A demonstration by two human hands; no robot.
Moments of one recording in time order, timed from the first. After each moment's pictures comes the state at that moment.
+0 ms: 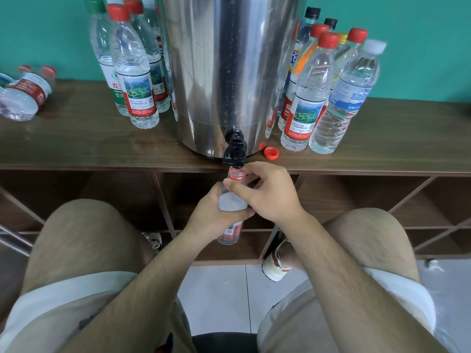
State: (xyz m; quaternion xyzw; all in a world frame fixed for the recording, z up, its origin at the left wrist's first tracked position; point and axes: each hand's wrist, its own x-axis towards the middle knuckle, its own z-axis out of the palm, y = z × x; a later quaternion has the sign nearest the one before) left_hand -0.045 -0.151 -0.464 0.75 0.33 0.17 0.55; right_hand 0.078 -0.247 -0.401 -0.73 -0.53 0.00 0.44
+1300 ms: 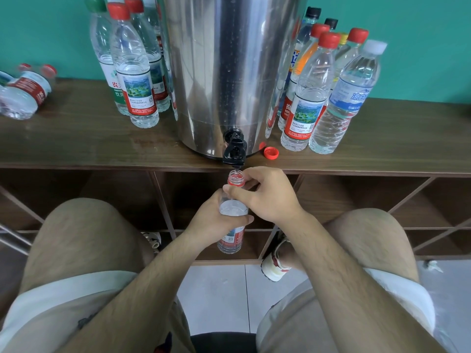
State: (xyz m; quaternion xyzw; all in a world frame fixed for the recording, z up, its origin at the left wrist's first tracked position) left_hand -0.046 -0.157 -0.463 0.76 0.35 0.11 0.54; right_hand 0.081 -0.248 -0.402 -0.75 -0.53 0.06 0.40
